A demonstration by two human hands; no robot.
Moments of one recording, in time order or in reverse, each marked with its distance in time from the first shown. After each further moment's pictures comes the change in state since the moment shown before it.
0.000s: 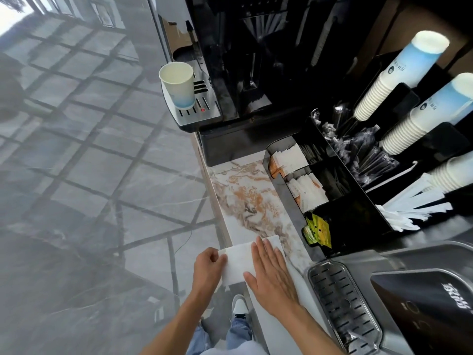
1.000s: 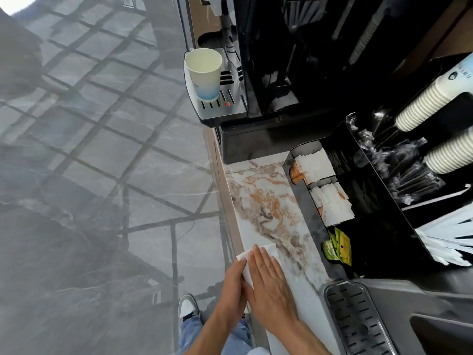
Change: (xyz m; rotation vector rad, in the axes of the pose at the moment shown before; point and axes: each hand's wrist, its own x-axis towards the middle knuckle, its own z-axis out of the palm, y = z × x) left_hand -0.022 -0.004 0.037 -0.840 -0.336 -0.190; right_hand 0.014 -0.027 0.014 0.048 -0.028 -0.064
